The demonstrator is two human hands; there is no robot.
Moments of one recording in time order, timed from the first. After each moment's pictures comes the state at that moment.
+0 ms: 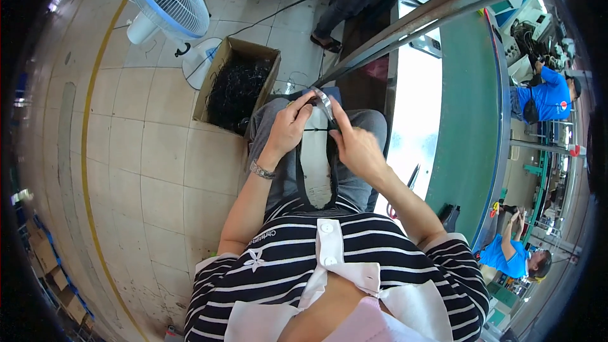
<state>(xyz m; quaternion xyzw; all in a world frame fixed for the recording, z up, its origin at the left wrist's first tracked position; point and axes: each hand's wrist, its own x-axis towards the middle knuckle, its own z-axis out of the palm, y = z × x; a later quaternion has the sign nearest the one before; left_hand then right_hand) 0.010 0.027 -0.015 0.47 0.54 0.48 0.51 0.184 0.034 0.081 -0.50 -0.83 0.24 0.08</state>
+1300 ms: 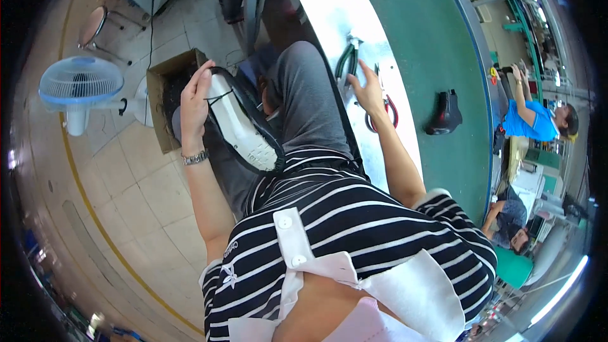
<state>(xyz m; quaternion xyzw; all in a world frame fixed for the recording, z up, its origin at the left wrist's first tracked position) -0.006 0.050 -0.006 0.47 0.51 0.44 0.57 0.383 -0.042 -0.057 -0.75 -0.59 0.10 0.27</state>
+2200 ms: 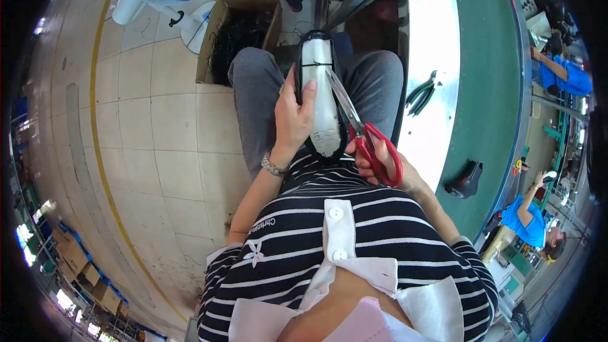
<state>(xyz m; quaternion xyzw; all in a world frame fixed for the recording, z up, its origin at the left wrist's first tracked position) 0.038 -0.057 -0.002 0.44 0.65 0.48 0.39 0.236 -0.077 0.106 -0.48 -0.29 0.82 0.12</state>
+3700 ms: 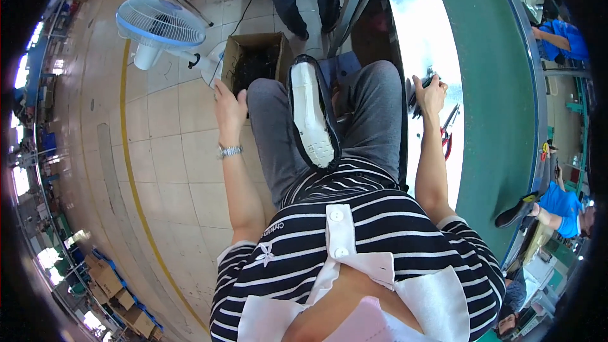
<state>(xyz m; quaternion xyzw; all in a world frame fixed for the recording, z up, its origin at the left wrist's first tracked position) -0.108 -0.004 -0.036 0.58 0.79 0.21 0.04 0.363 0.040 -0.059 -0.86 -0.50 0.03 0.11</state>
